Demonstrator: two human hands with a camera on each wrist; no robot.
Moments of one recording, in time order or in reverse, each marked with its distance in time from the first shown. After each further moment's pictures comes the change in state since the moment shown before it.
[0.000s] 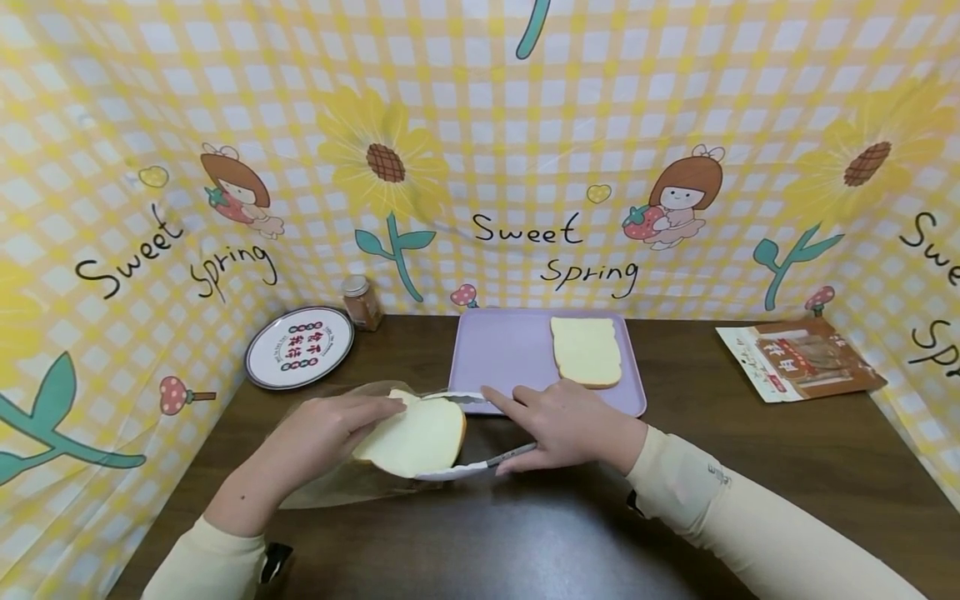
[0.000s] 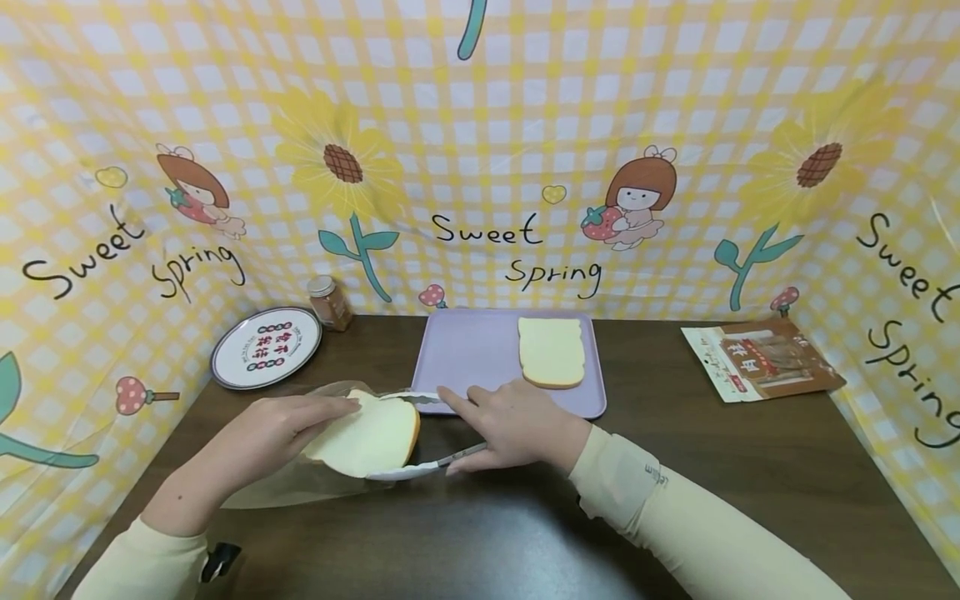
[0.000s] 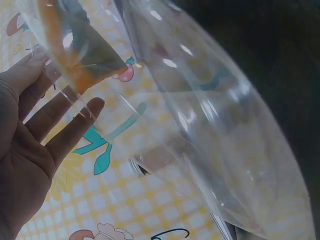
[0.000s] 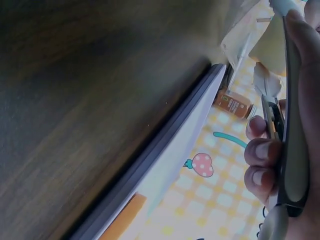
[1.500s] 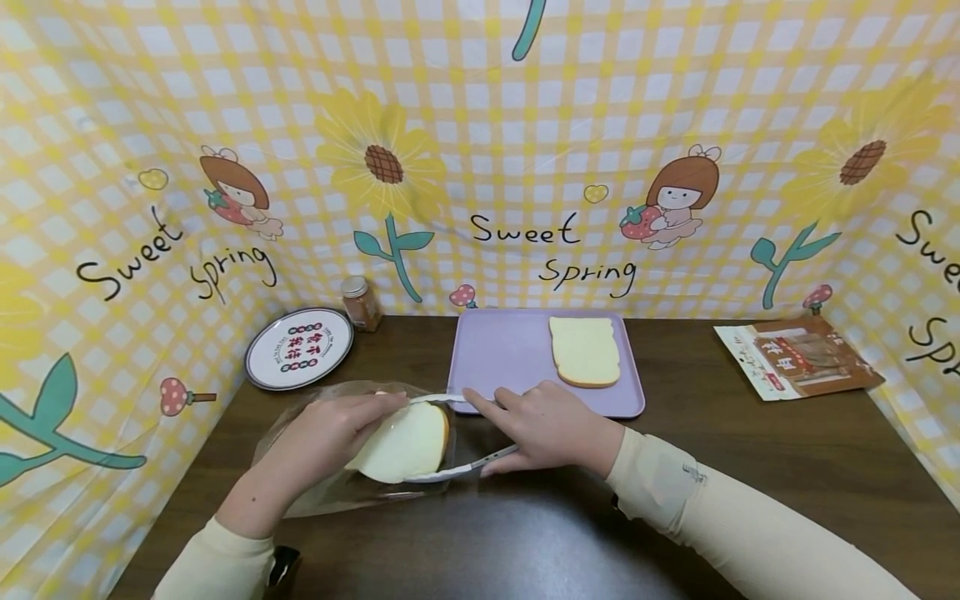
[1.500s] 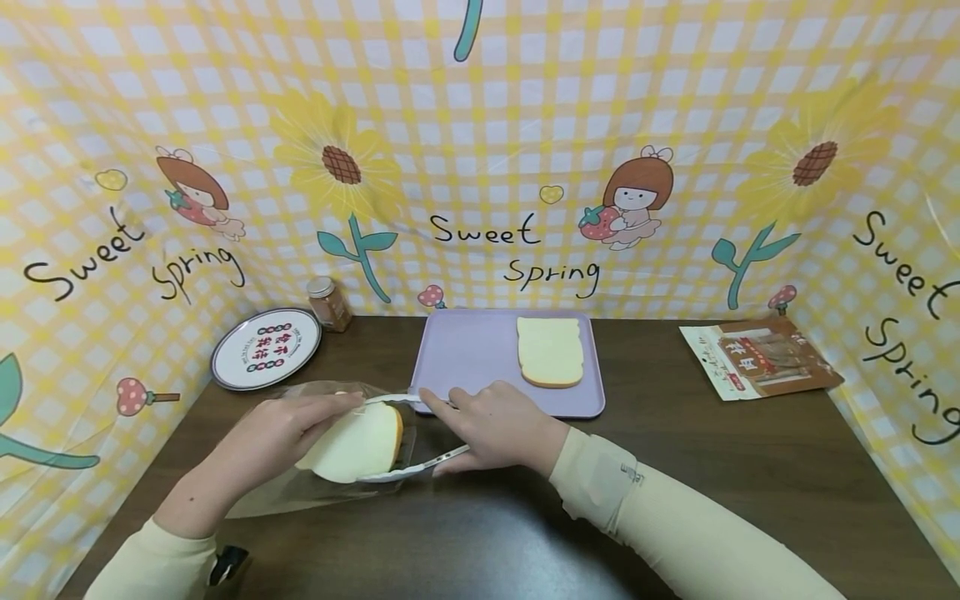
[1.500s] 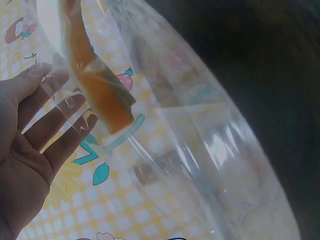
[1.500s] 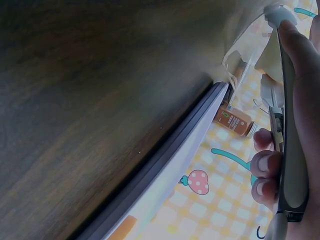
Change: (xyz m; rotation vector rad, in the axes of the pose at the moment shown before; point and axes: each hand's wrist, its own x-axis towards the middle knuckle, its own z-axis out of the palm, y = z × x) left_hand 0.005 0.009 0.006 0.007 0.060 -0.022; right_hand 0.015 -0.012 0.008 -0.088 0.046 -0.013
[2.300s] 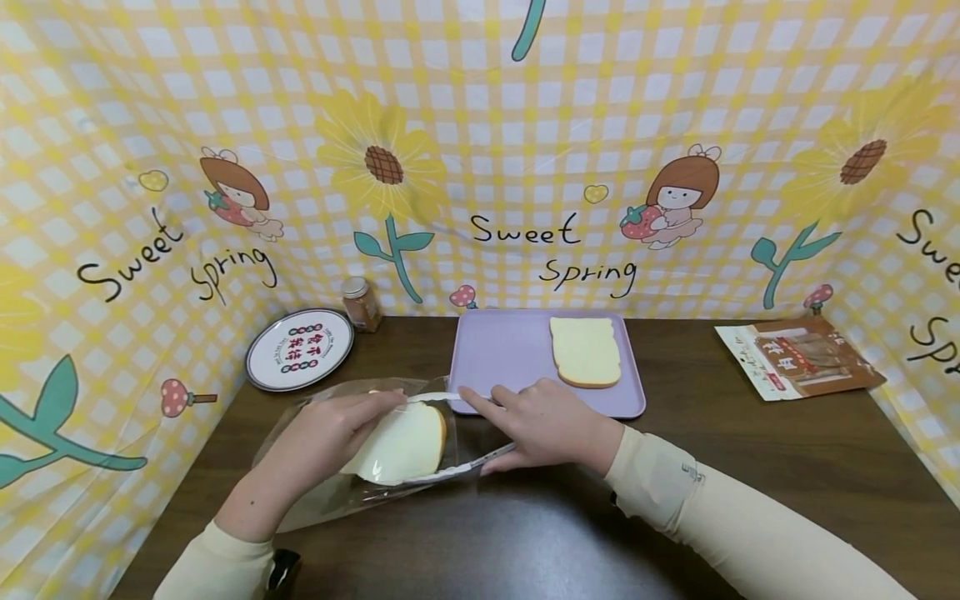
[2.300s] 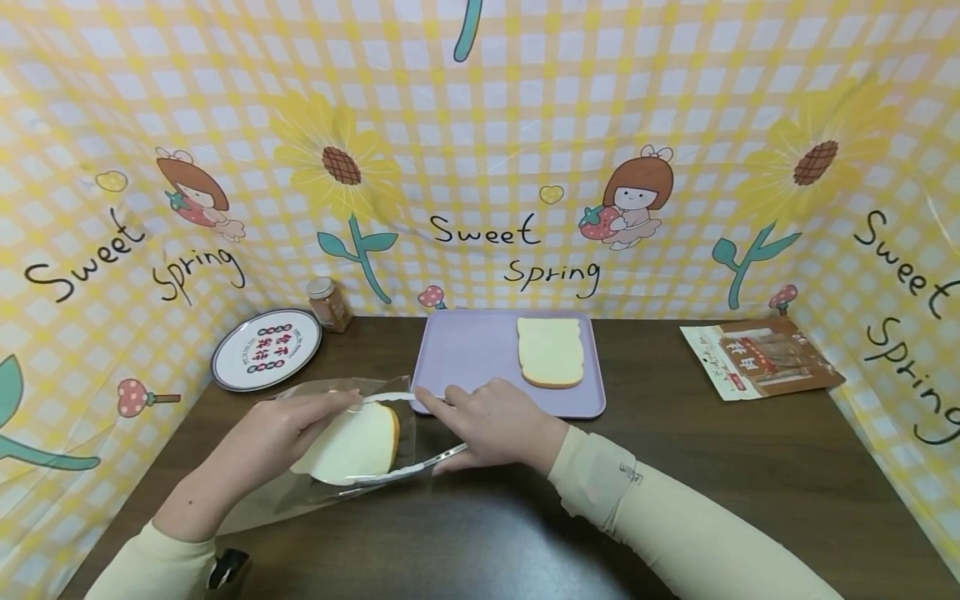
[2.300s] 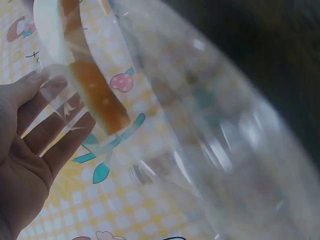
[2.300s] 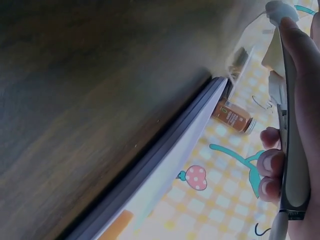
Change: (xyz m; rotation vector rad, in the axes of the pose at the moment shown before) left_hand 0.000 0.001 -0.002 0.013 0.075 0.005; right_hand 0.003 0.002 -0.001 -0.025 0.049 -0.025
